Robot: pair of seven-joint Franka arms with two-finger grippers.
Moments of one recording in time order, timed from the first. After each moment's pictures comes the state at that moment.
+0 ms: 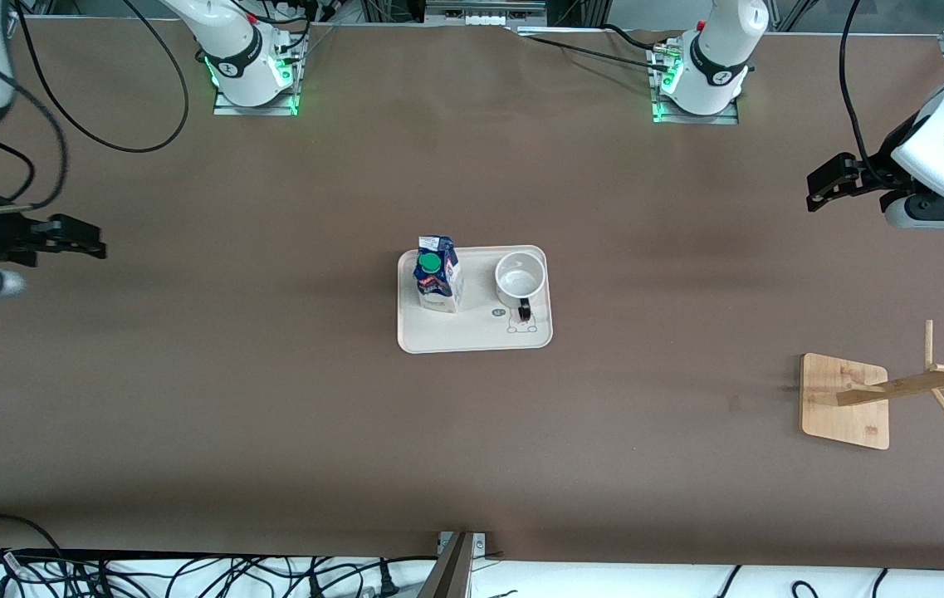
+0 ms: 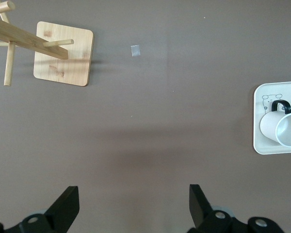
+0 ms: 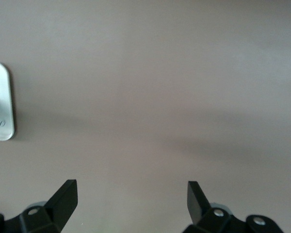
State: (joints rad) left arm -0.02 -0.01 -0.06 -1.63 0.01 1.57 -0.07; right arm 0.13 0.25 -0.11 -1.43 0.03 1.55 -0.15
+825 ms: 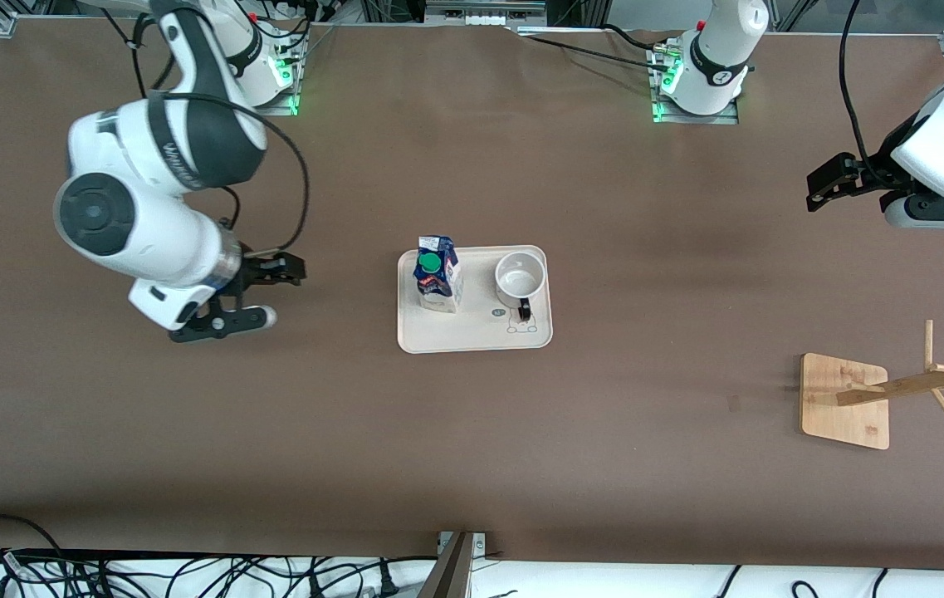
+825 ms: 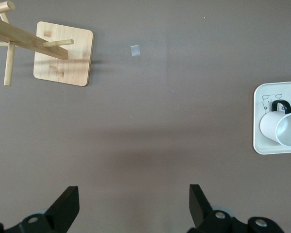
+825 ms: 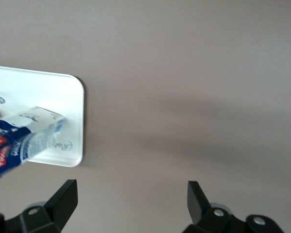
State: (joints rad) left arm -0.02 -0.01 -0.06 -1.63 0.01 1.57 -0.07; right arm 0.43 0.42 -0.11 -1.44 0.13 1.74 0.15
